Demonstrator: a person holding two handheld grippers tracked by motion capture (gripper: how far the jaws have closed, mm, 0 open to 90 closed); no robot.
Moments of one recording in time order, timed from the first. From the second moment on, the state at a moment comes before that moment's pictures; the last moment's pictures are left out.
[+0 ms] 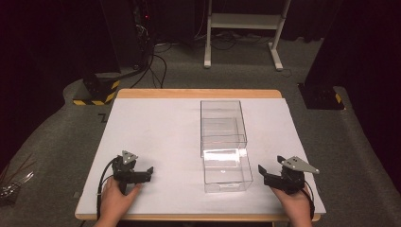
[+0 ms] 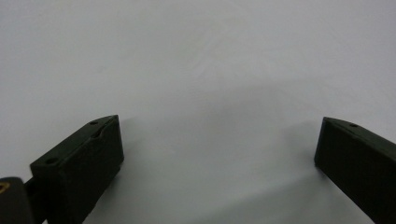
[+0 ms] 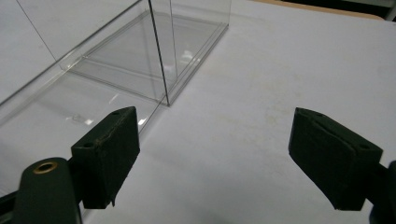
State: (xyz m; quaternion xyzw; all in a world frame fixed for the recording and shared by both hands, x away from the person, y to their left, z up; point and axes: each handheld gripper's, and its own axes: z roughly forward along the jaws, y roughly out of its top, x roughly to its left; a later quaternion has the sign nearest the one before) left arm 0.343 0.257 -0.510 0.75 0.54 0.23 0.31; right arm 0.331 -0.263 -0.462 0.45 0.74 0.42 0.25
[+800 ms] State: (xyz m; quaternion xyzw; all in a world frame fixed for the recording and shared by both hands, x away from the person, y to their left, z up) left arm 0.343 0.257 -0.510 0.75 0.54 0.23 0.31; right arm 0.317 -0.265 -0.442 0.44 0.73 0.46 0.25
